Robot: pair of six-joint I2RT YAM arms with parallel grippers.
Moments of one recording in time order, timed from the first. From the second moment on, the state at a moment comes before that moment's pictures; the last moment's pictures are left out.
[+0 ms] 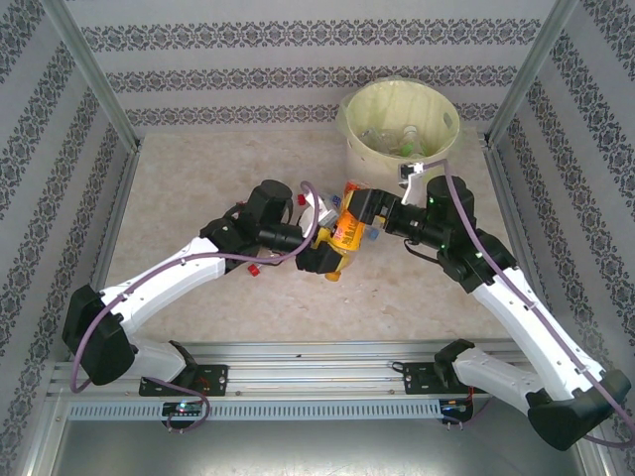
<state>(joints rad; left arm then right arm) -0.72 1.38 1.15 -0.32 0.71 -0.10 0.49 0.99 1.07 -0.43 -0.36 0.78</state>
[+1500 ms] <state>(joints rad) -0.68 1.14 0.84 0.23 0.42 -0.23 0.33 1.14 1.72 -0.73 0.09 0.41</state>
